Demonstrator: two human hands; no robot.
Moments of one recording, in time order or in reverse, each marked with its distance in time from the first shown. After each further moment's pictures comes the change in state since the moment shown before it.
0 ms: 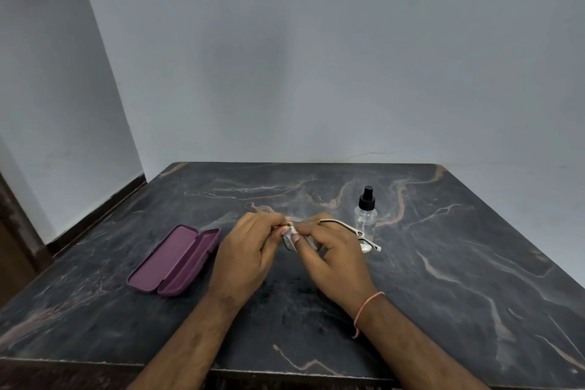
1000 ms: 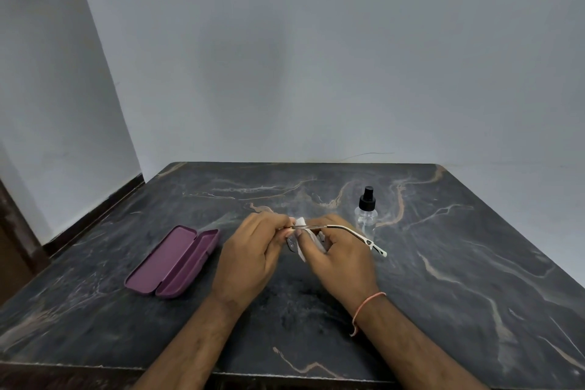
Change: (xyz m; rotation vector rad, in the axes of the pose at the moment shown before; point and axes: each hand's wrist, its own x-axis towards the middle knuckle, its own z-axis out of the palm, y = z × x) left_hand 0.001 0.003 0.004 -0.040 0.009 0.065; right_hand 0.000 0.000 -0.002 -0.161 0.092 0.143
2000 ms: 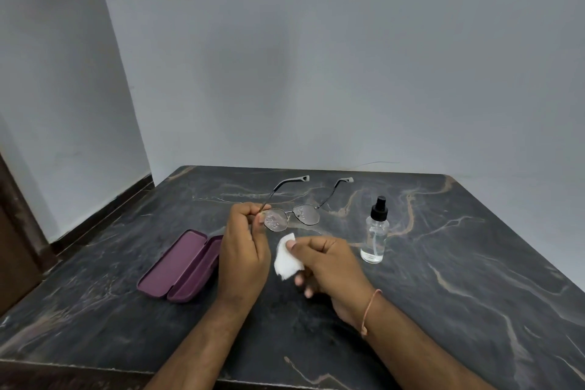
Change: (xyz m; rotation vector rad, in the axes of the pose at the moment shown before) left_hand 0.005 -0.007 -0.002 -0.223 0.322 -0.328; right_hand 0.007 -0.033 0.012 0.744 -0.409 0.667
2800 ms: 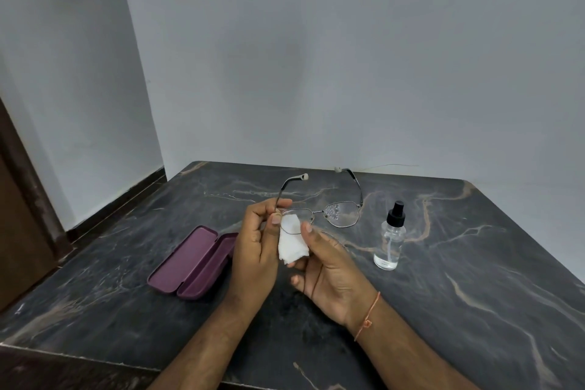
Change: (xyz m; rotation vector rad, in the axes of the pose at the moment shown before) left_hand -0.002 0.009 -0.001 -0.396 -0.099 -0.159; right_hand 0.015 0.006 0.018 0.488 -0.300 0.046
